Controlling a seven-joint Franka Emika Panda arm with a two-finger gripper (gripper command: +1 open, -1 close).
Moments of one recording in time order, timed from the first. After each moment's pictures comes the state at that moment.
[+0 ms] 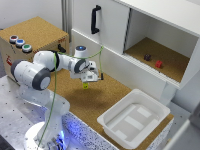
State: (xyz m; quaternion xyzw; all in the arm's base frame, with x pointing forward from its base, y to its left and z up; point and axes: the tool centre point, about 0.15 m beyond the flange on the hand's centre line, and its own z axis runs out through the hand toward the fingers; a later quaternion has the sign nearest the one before) arm 0.340 0.034 0.230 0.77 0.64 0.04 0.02
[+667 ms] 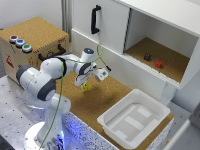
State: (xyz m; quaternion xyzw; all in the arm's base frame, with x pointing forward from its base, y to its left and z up) arm 0.322 0.029 0.241 0.65 0.76 0.06 -0.03
